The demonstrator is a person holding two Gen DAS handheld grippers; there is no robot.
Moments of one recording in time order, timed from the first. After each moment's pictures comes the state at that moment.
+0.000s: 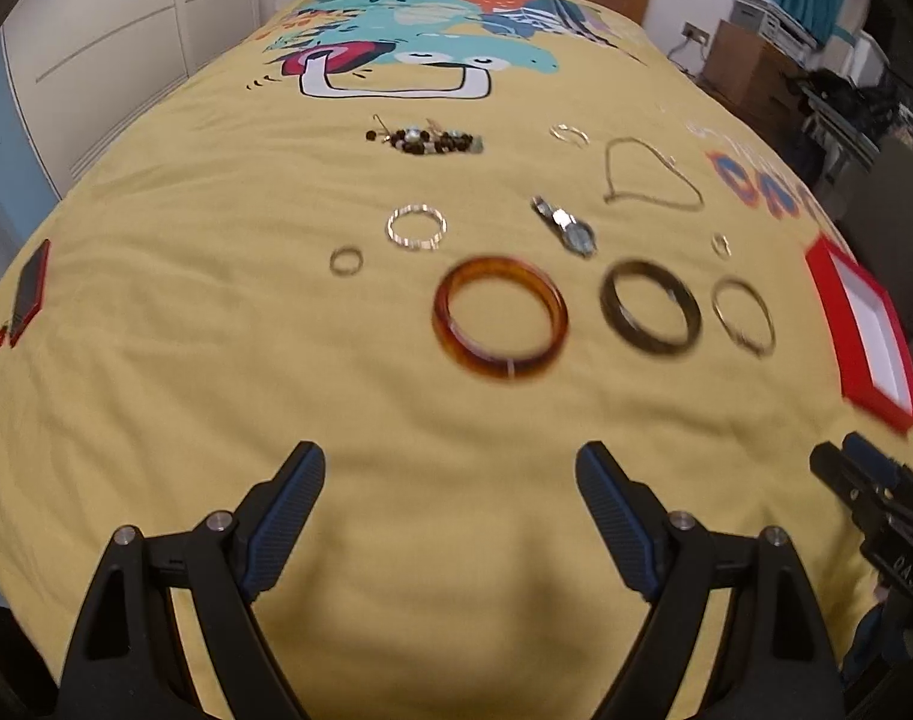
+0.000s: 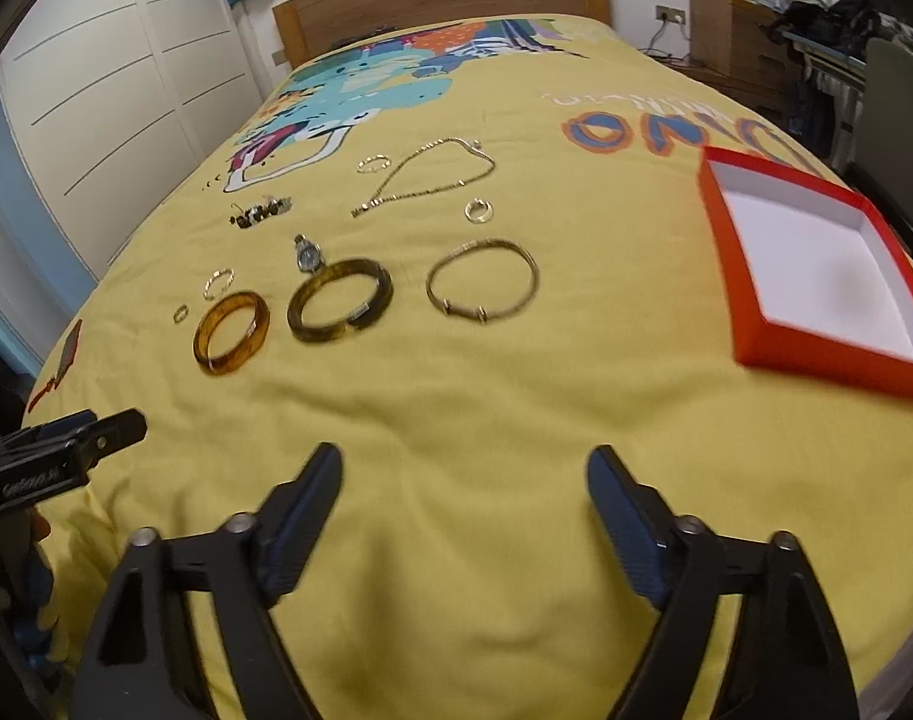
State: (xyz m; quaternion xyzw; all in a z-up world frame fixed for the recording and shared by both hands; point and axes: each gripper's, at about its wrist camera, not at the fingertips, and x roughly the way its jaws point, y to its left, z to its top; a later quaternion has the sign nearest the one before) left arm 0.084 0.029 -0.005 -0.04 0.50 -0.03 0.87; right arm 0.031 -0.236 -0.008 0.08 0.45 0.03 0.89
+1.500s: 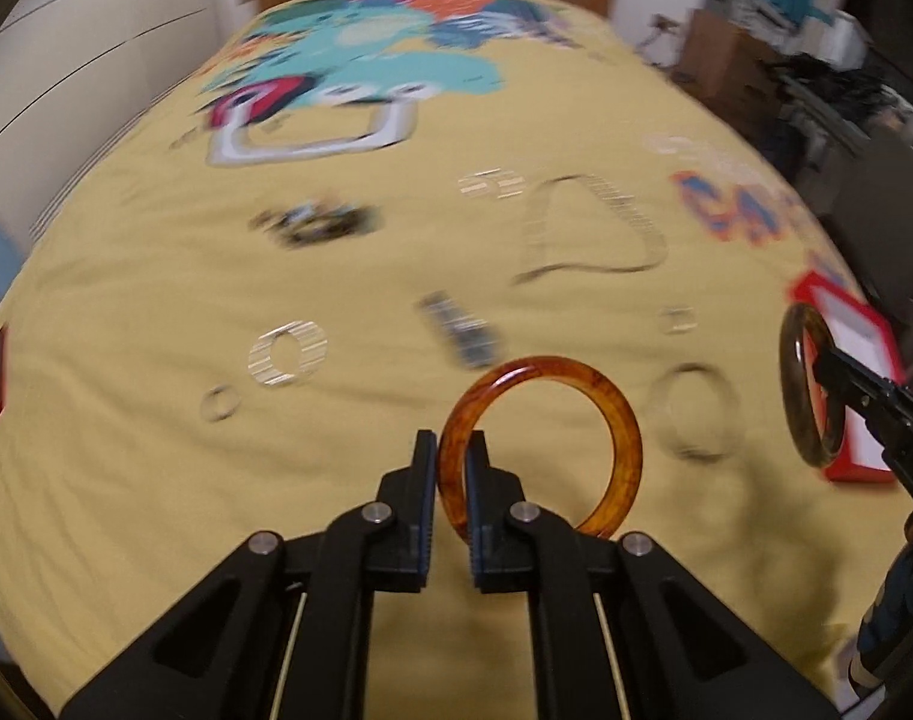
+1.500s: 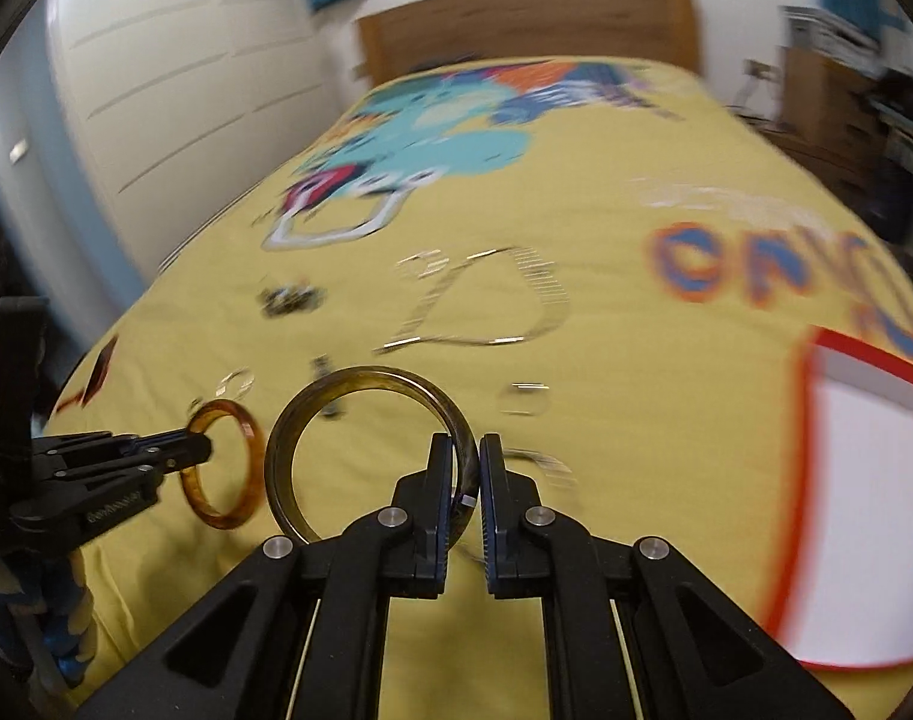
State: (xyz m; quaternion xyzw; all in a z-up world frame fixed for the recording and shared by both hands) left arm 0.151 -0.069 0.021 0.00 0.49 -0.07 0.87; right arm 0.126 -0.276 0.040 0.05 0.40 0.10 0.91
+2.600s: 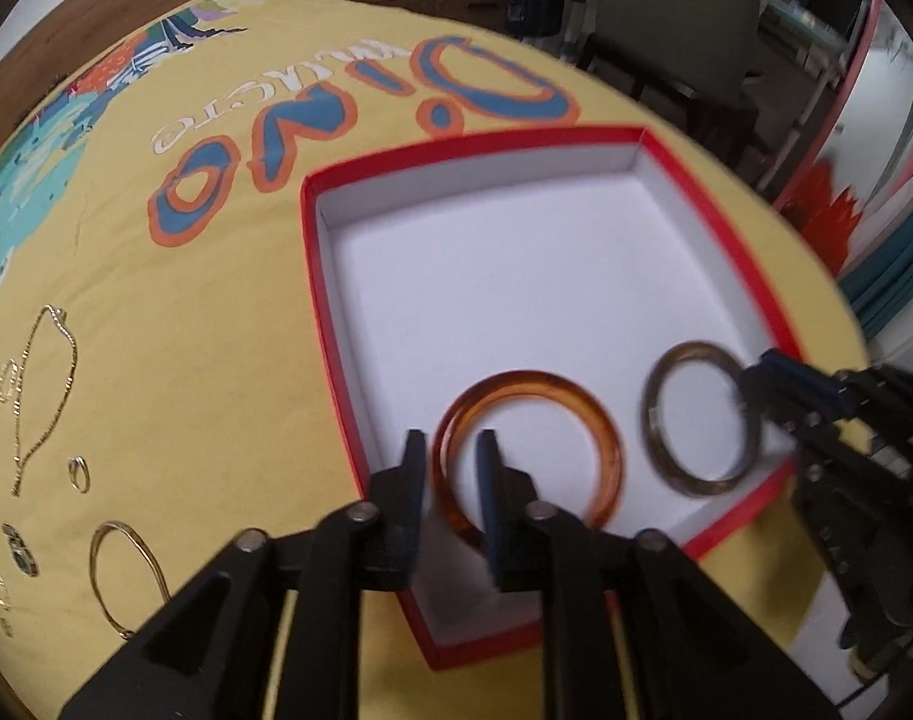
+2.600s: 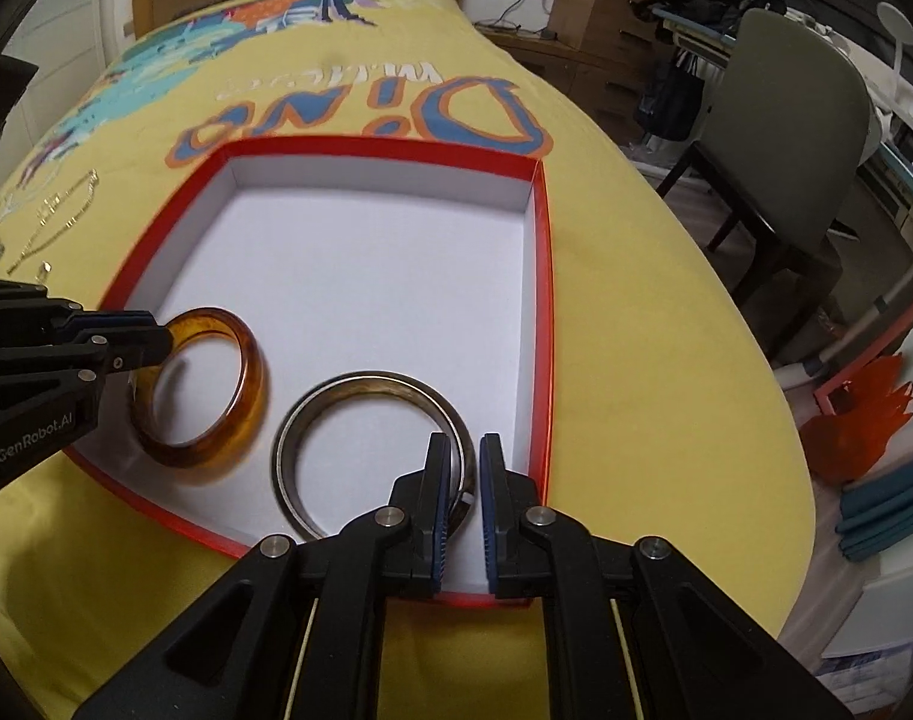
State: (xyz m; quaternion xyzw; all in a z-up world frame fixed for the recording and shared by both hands) left arm 0.156 -0.401 -0.012 0.15 0.50 -0.29 0.80; right arm 0.059 -0.523 -0.010 0.00 0.49 -0.15 0.86
